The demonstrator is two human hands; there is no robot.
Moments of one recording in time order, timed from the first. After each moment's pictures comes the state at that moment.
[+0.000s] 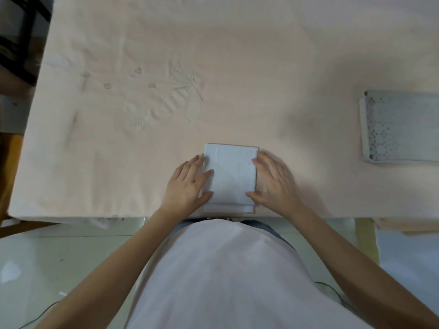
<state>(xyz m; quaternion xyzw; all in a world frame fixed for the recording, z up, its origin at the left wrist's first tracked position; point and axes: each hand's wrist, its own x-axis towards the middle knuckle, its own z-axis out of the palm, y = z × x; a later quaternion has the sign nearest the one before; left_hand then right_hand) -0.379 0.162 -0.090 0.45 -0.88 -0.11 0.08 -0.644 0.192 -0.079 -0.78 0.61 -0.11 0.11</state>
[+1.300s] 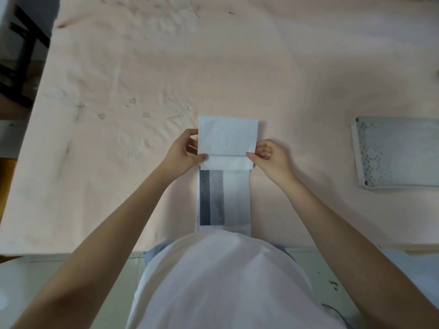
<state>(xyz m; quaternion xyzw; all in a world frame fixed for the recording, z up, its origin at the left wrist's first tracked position) -0.410 0.023 -0.045 0.56 -0.58 -0.55 0.23 -0.651 0.067 -0.062 -0.45 0.68 -0.38 0.43</state>
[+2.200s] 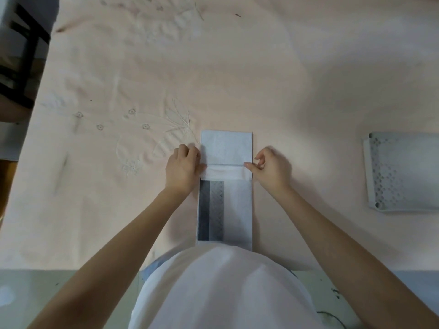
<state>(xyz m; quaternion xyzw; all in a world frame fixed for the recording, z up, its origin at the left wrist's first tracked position) -0.421 0.011 -0.093 0.61 -0.76 -0.17 0.12 -0.655 0.036 -0.084 -0.58 0.76 -0.19 0.23</state>
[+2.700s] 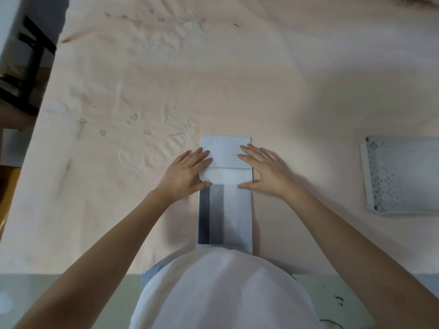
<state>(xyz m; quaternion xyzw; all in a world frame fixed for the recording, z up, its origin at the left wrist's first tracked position) -0.397 0.003 -0.098 0.41 -0.90 -0.16 0.04 -0.673 0.027 -0.083 -0.80 0.56 -0.03 0.20</state>
